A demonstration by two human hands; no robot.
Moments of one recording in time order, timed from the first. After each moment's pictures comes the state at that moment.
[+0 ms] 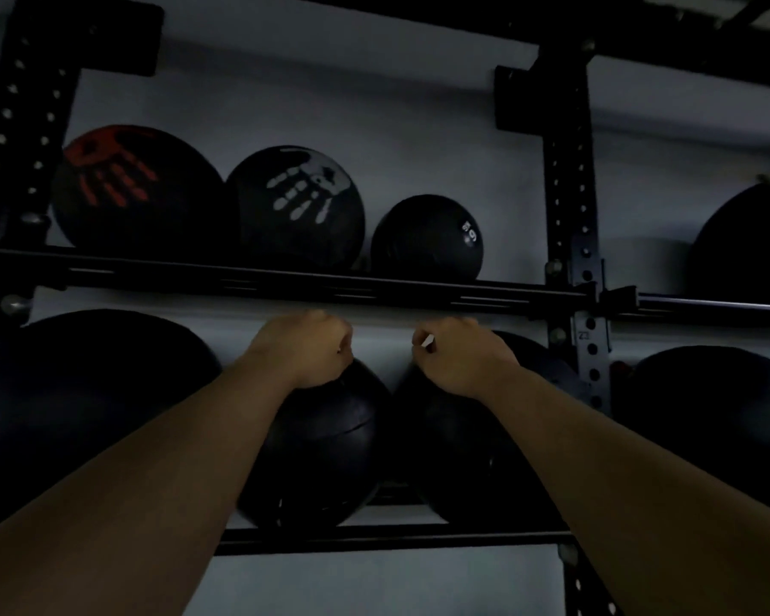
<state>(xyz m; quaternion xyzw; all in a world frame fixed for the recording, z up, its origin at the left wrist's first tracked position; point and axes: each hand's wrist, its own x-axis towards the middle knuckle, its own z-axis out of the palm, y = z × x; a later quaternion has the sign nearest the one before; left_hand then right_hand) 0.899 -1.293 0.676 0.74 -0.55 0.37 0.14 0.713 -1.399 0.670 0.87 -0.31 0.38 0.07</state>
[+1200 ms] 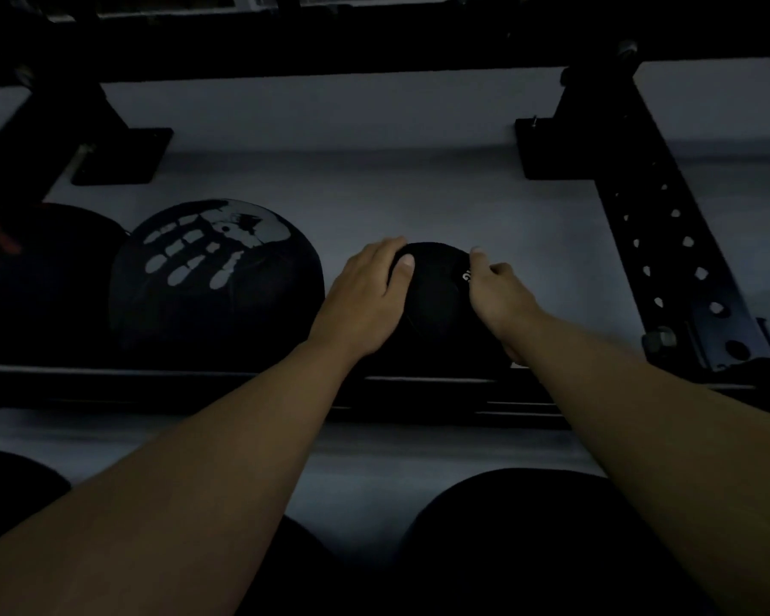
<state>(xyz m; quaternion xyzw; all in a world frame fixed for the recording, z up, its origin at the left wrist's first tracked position) 0.905 -1.536 0.844 0.51 -0.56 0.45 0.48 0.782 -1.654 0.873 0.72 -0.18 0.62 -0.25</state>
